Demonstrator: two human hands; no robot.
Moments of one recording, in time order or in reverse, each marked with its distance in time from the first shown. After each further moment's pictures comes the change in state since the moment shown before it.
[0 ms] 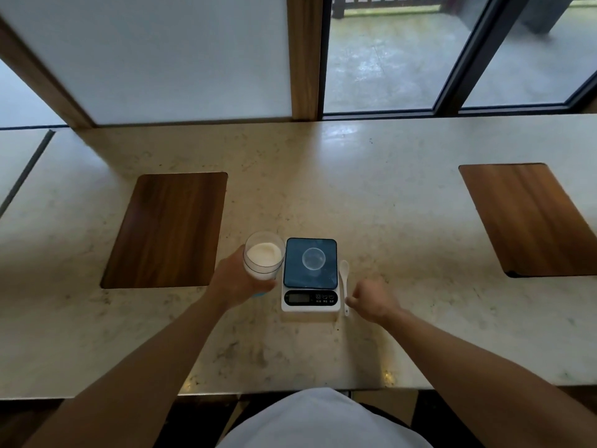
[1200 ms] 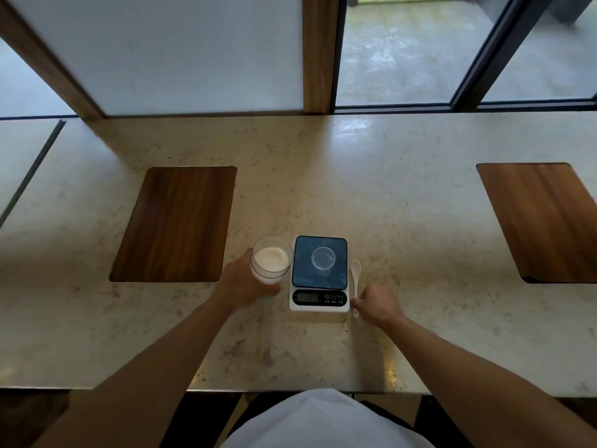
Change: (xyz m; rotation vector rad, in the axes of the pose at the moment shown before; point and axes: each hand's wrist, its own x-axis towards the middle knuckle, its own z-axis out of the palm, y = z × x) left_hand -0.005 -0.009 0.002 0.030 0.005 -0.076; right_hand 0.017 0.002 0.028 0.224 0.029 0.169
